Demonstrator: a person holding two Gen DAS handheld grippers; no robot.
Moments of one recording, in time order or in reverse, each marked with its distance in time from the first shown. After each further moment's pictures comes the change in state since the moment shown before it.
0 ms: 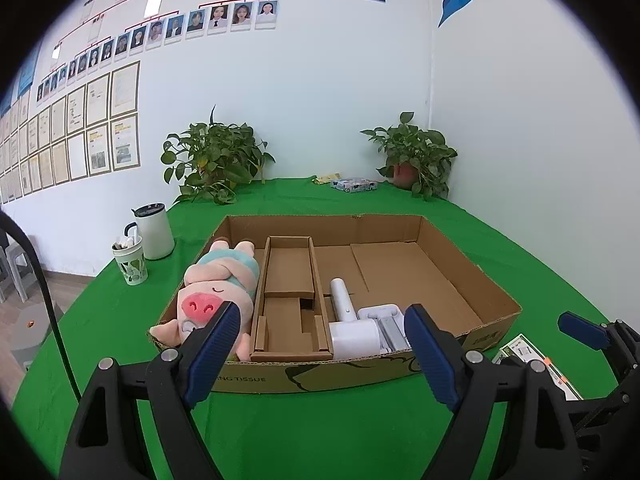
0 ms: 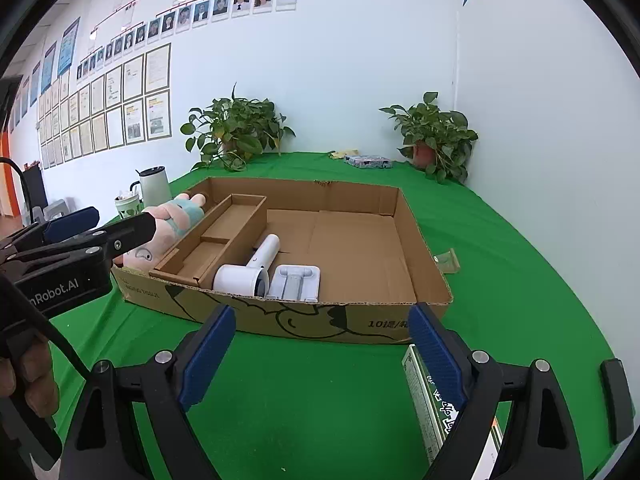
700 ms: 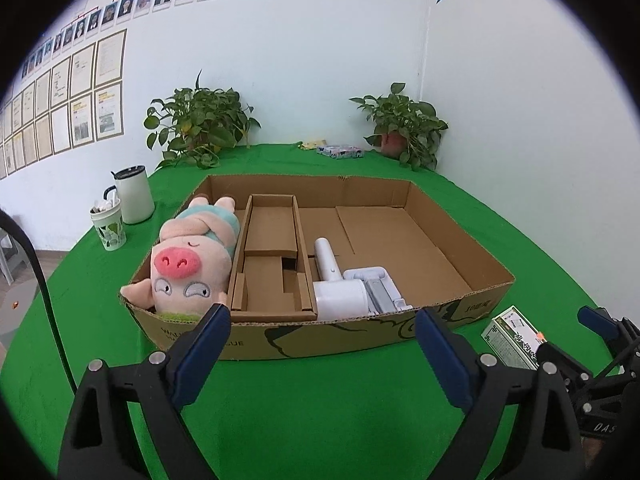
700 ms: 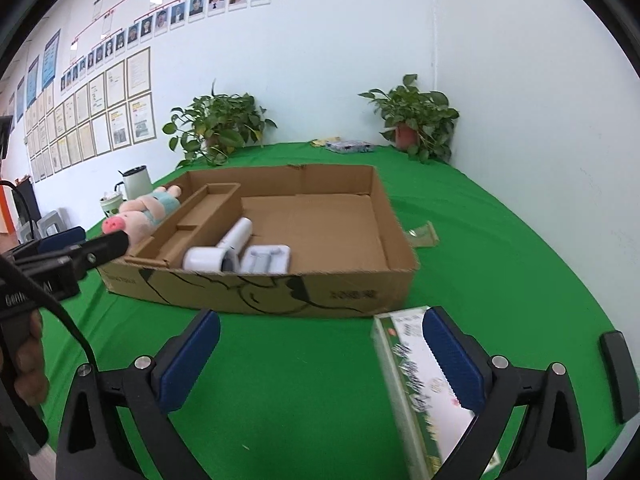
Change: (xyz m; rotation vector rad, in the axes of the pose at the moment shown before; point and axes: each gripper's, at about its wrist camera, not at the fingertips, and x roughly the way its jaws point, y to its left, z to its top) left arm 0.023 0.002 -0.023 -0.029 0.133 -0.069; right arm -0.003 -0.047 -0.028 0.070 0.048 -0.034
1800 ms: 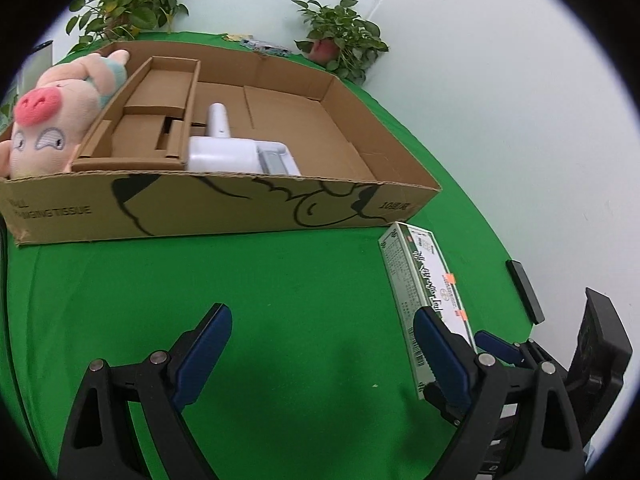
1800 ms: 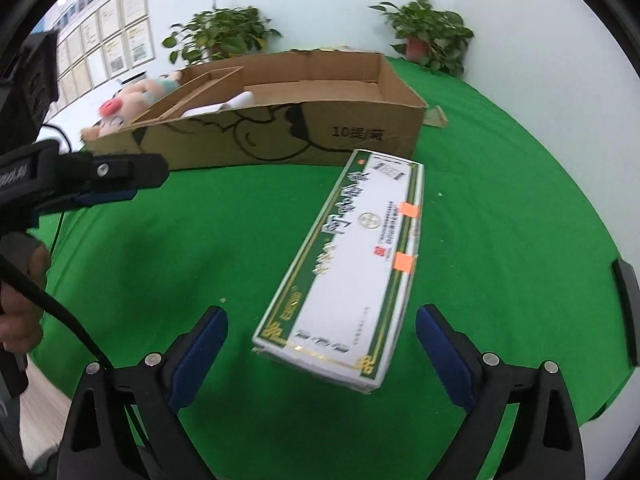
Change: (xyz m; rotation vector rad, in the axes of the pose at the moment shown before) left arm 0.049 -0.023 -0.047 -0.119 0.342 -0.404; right arm 0.028 0.005 -0.083 -0.010 0.314 0.014
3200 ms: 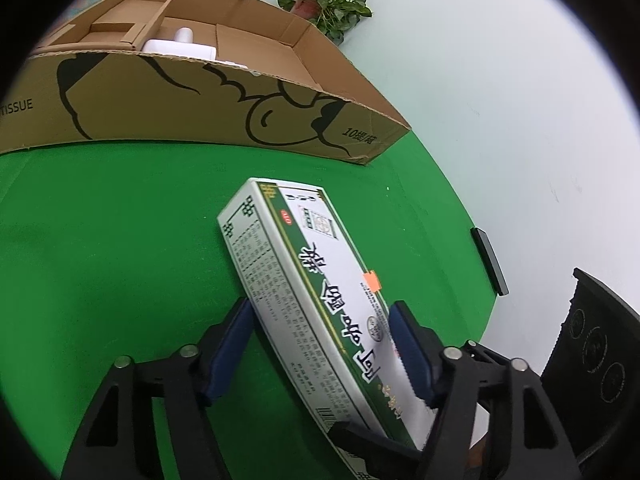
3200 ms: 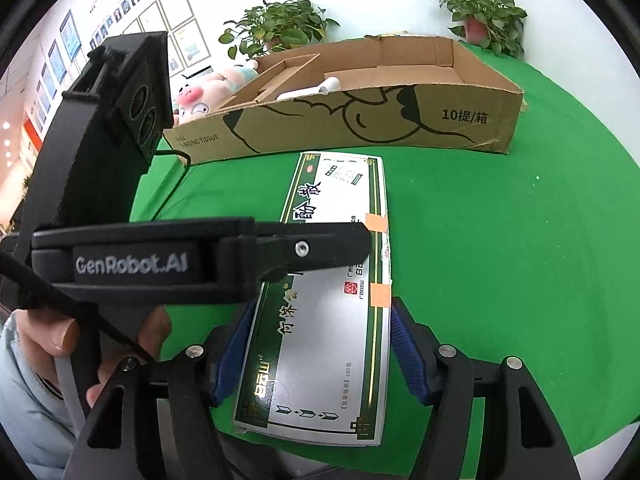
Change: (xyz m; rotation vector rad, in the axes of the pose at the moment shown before) left arm 0.027 -0.012 -0.044 -0.059 0.126 -0.156; right arm 0.006 0.046 -0.009 -0.018 0.041 0.273
